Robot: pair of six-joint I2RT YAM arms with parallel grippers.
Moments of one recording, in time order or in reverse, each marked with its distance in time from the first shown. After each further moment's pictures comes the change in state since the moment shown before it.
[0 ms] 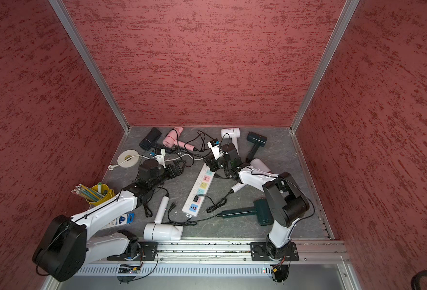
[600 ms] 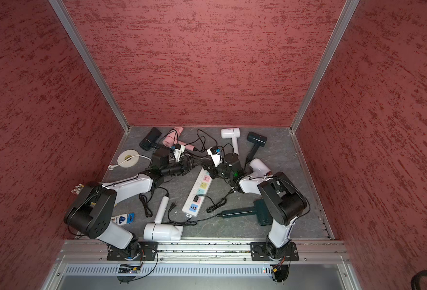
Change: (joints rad) left arm 0.025 0.353 0.193 0.150 0.521 -0.175; right arm 0.031 0.017 -0.180 0.365 -0.082 -0.026
